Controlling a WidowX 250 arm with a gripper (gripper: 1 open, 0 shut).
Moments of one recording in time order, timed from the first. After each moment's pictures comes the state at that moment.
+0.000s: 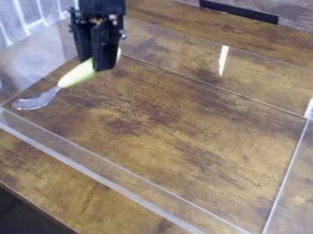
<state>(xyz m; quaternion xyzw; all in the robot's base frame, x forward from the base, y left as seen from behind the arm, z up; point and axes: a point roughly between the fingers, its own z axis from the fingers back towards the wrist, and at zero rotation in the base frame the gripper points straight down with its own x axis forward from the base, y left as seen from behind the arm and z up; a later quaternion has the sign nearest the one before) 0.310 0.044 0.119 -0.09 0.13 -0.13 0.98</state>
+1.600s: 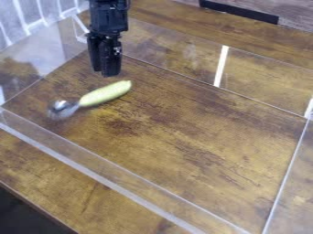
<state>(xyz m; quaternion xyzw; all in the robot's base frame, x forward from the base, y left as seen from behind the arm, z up) 0.375 0.091 0.069 -0.09 0.09 -0.24 0.96</state>
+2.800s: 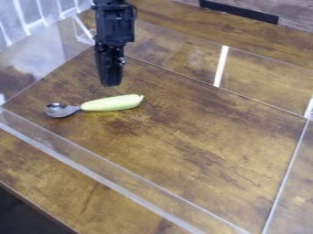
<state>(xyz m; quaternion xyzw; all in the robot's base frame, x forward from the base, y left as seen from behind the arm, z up) 0.361 0.070 0.066 -0.11 0.10 -0.26 0.95</state>
